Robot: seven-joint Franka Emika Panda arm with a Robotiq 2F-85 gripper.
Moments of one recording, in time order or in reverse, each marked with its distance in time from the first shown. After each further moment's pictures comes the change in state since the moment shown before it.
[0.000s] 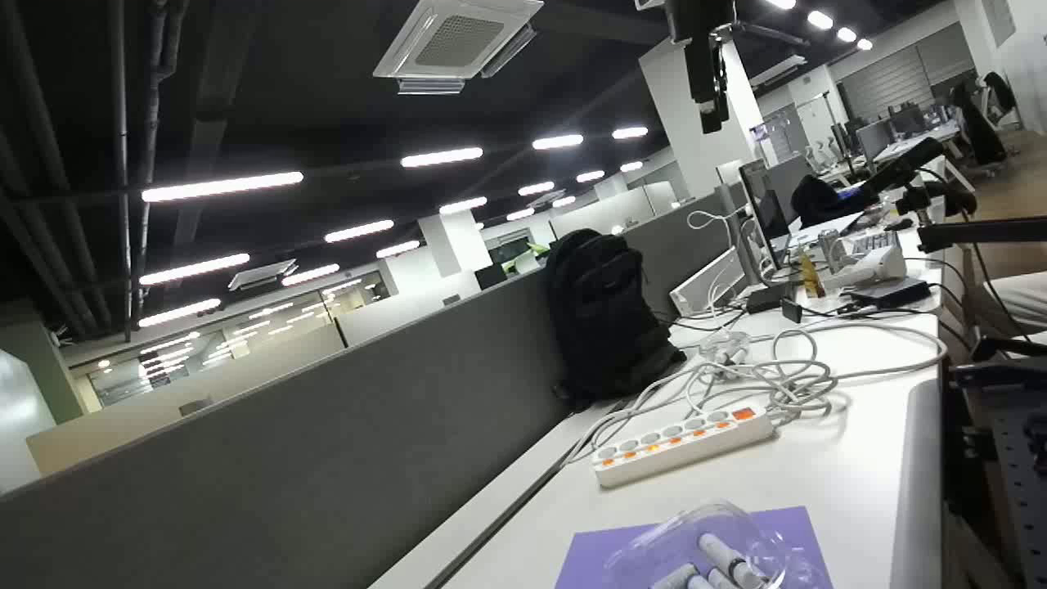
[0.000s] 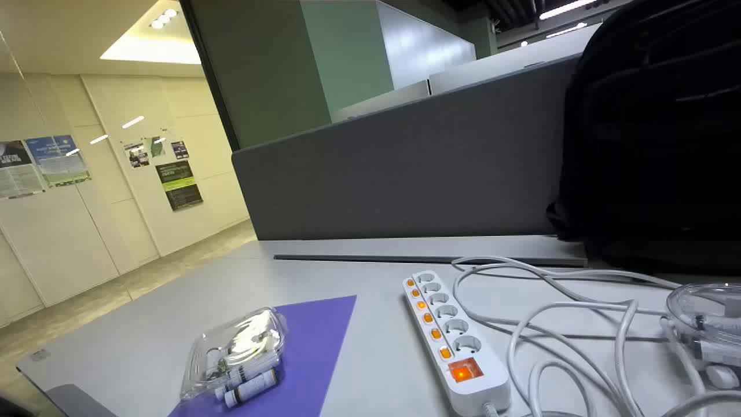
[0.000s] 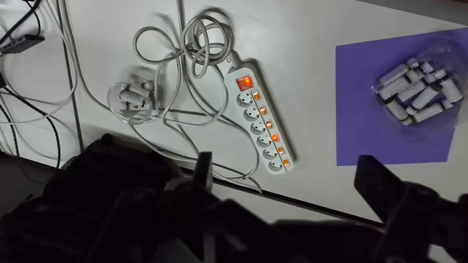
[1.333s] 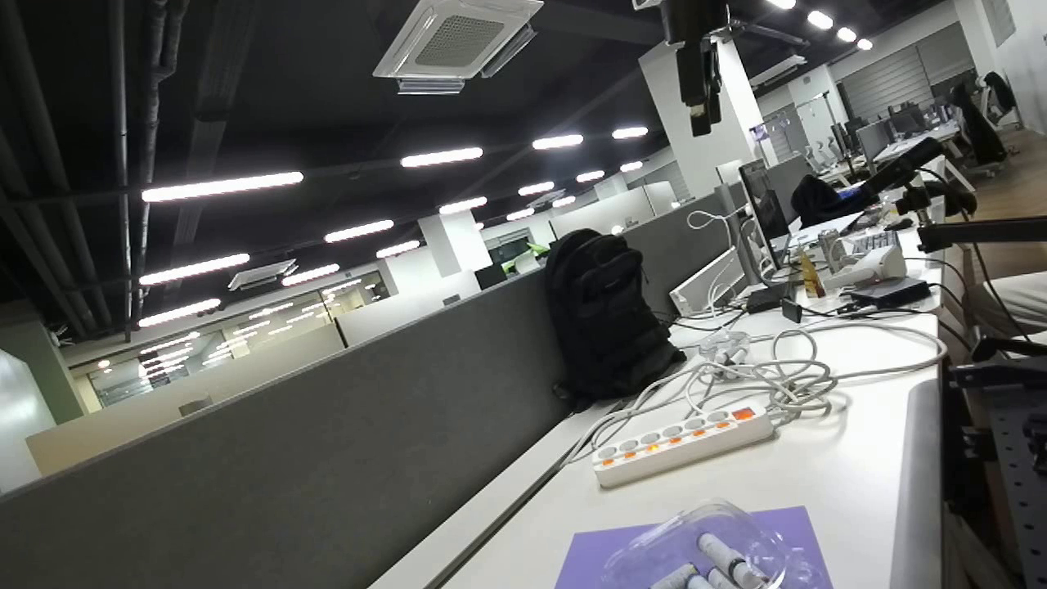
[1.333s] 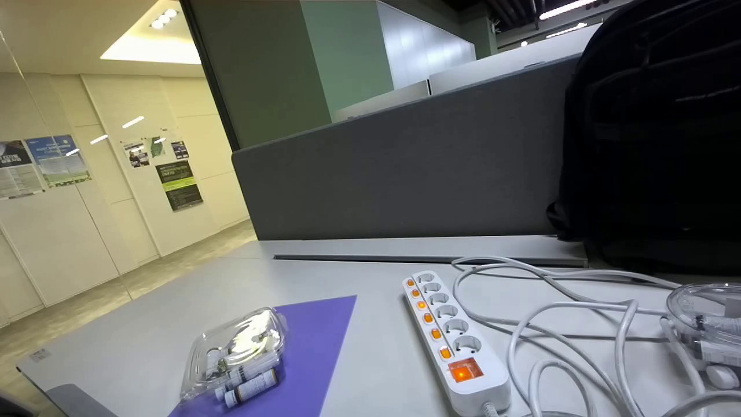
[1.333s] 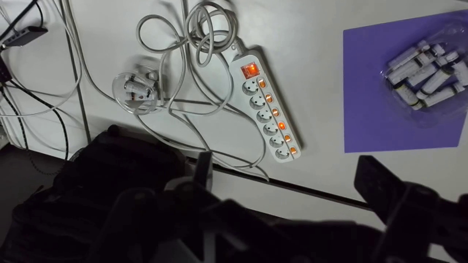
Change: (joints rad) arm 0.000 0.016 -0.007 0.000 0.000 0.058 0.023
